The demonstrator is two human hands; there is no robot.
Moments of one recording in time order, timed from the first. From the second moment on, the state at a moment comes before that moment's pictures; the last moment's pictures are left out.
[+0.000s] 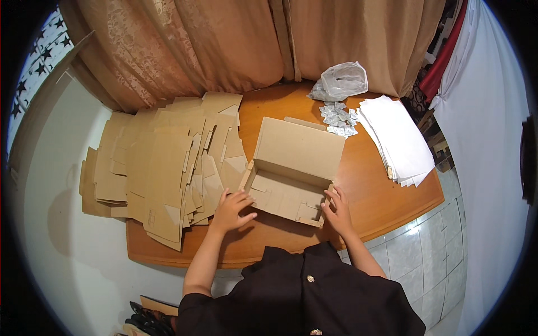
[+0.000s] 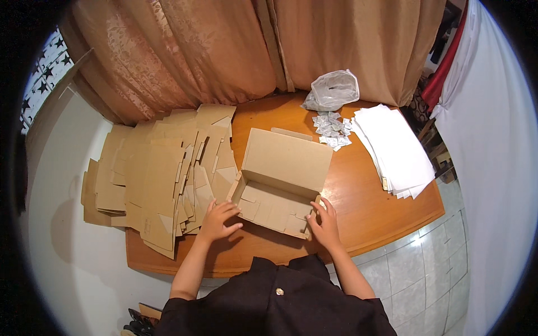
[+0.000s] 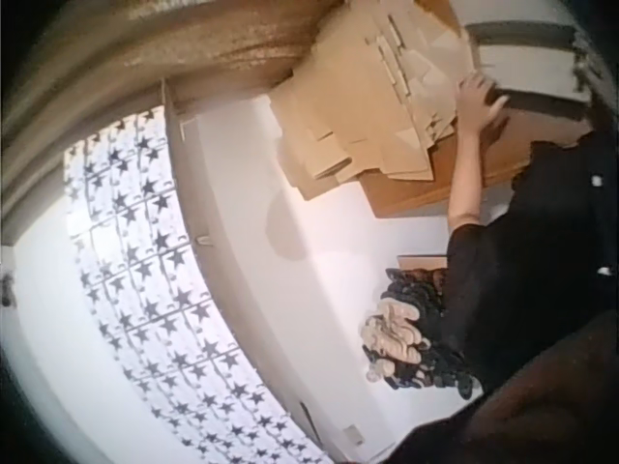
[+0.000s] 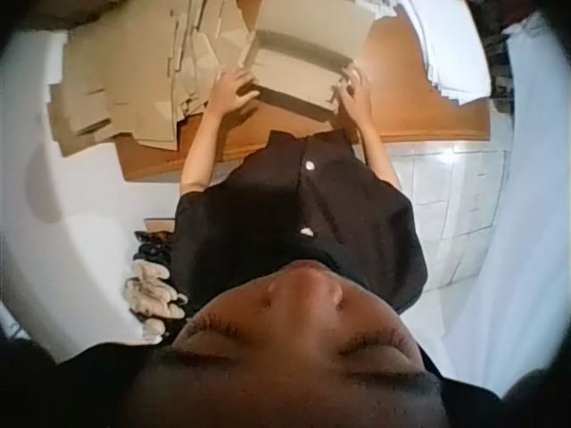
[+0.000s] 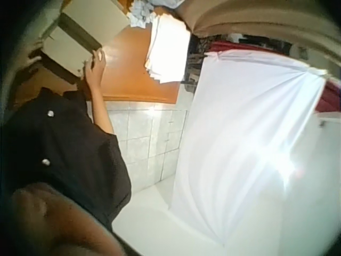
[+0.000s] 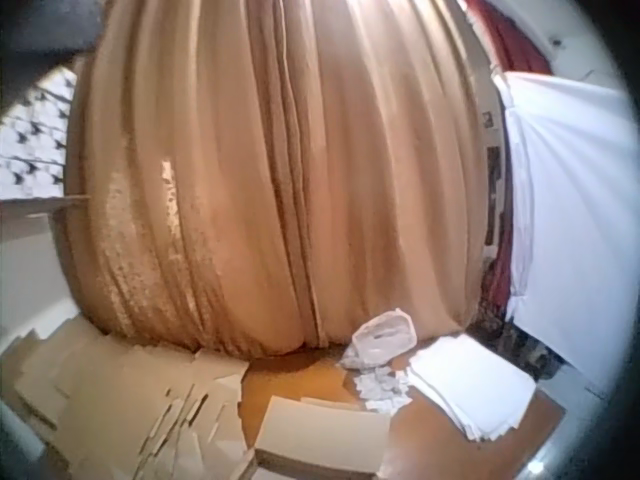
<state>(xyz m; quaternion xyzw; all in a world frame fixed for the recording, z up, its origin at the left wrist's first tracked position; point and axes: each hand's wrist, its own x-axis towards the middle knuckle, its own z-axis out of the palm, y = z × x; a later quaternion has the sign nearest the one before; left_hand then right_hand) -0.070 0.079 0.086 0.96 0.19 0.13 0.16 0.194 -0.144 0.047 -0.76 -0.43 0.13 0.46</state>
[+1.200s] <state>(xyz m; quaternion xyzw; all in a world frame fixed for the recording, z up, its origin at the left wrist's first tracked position) 0.097 -0.083 0.080 0.87 0.29 0.36 0.19 0.423 -0.259 0.025 -0.90 -0.28 -0.22 0.26</state>
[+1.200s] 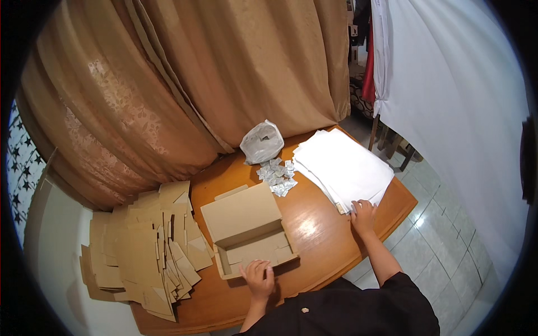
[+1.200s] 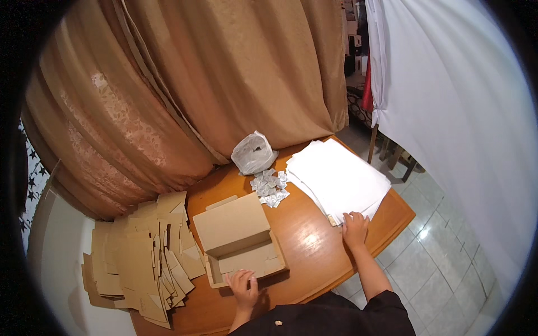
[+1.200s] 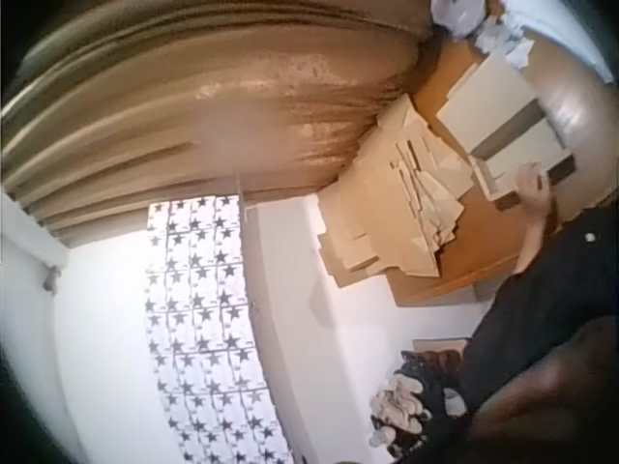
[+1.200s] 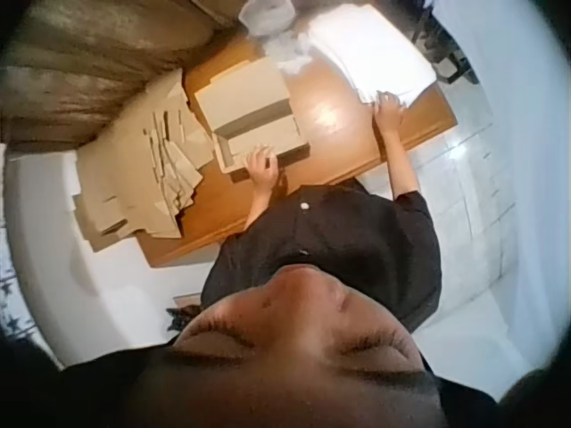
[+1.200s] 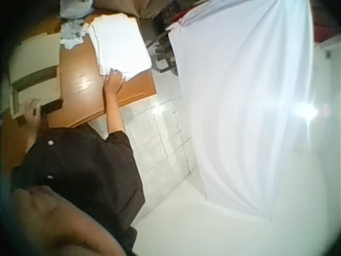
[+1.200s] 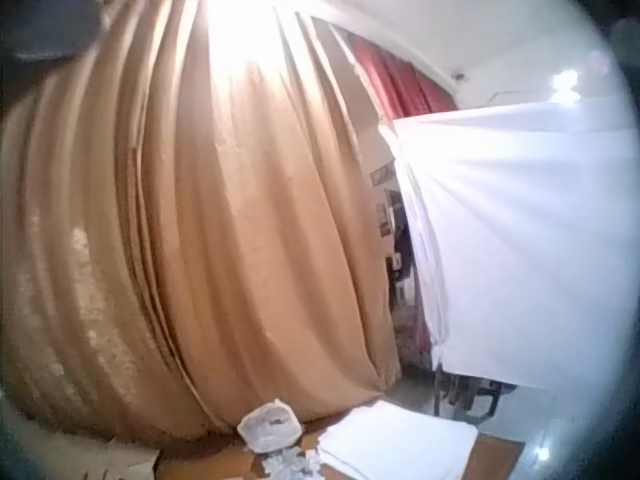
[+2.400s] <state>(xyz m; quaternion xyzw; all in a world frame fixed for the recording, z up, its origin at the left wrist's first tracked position) 0.157 0.035 0.245 0.60 0.19 0.41 0.66 0.291 -0.200 0.228 -0.75 -0.39 -0.11 0.52</state>
